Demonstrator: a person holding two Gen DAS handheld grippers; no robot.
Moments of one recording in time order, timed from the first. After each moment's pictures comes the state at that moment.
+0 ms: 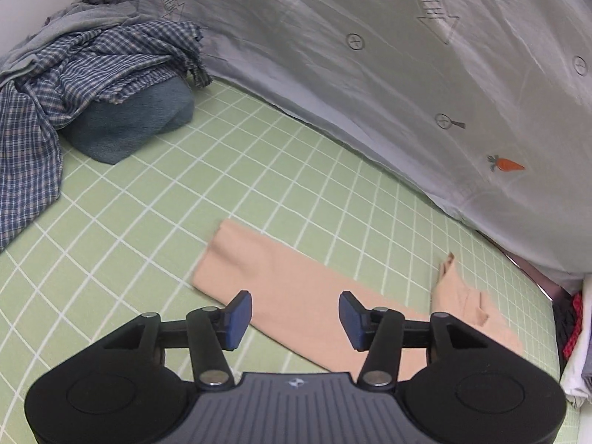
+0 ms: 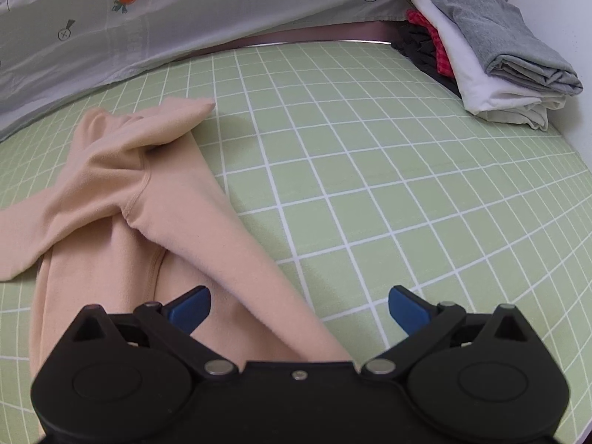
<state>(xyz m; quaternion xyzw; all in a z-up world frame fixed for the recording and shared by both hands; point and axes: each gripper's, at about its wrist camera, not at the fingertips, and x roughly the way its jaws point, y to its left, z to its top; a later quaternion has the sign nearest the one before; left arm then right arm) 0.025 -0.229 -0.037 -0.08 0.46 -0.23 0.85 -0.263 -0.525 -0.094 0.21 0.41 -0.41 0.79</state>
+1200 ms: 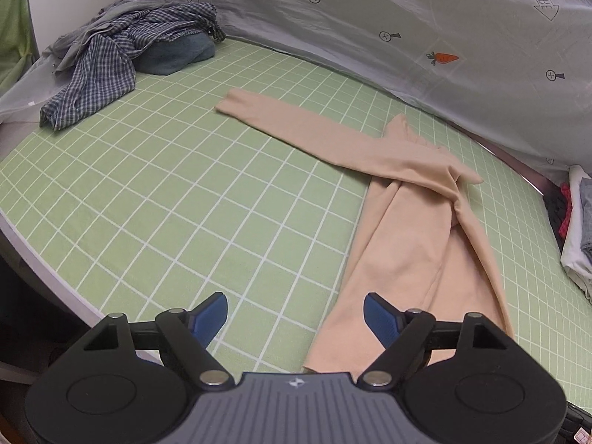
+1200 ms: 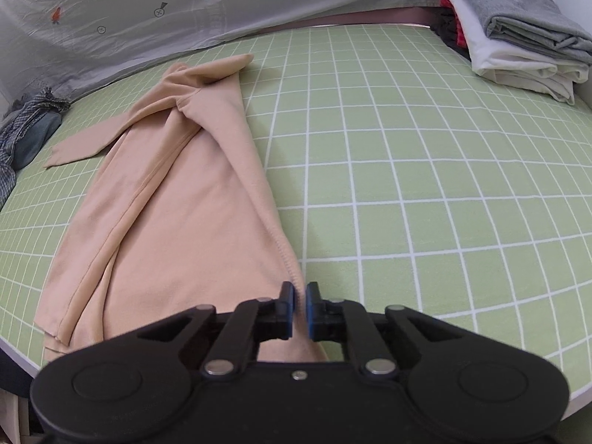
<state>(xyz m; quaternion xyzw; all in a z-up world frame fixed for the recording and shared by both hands) -0.241 -0.213 -0.024 -0.02 0.48 -0.19 0.86 -0.422 -0.510 -0.088 0.20 0.42 -0.24 0.85</state>
